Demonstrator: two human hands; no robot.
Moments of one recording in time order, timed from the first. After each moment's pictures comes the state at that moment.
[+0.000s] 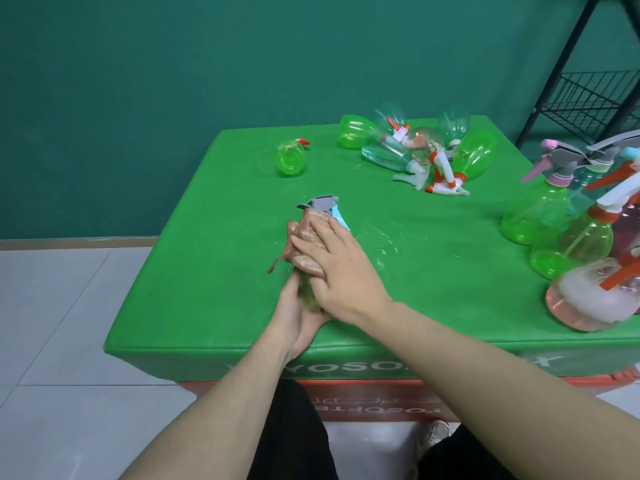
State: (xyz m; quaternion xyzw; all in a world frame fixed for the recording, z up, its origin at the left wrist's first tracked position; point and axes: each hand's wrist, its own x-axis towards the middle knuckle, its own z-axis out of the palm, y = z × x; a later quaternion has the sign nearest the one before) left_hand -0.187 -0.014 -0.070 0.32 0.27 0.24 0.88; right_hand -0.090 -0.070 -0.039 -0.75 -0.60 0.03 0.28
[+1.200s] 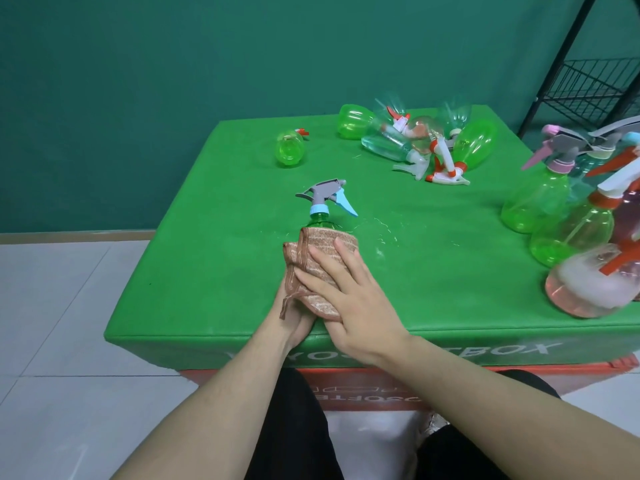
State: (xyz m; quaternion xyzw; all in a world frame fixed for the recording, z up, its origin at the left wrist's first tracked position) left_hand -0.194 -0.021 -0.076 0.34 0.28 0.26 0.86; right_hand -0.104 -0.122 -0.077 -0.69 -0.67 -0.05 0.28
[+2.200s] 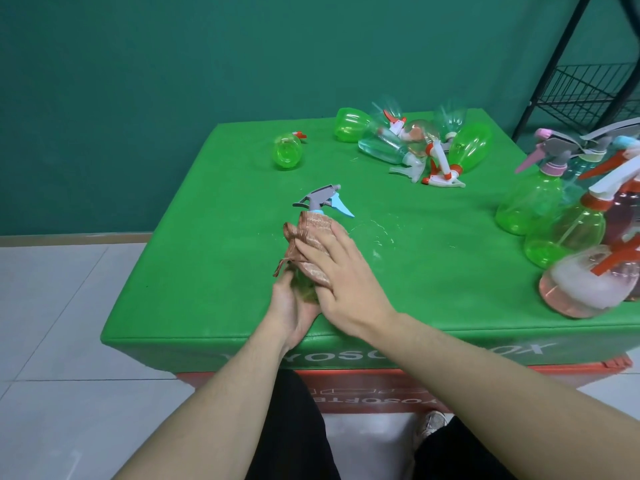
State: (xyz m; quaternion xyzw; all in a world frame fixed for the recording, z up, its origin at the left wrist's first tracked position) left_hand -0.188 -0.015 -0.077 0.30 0.27 0.28 0.87; right_hand -0.099 -0.094 -0.059 -0.73 -0.60 0.02 0.31
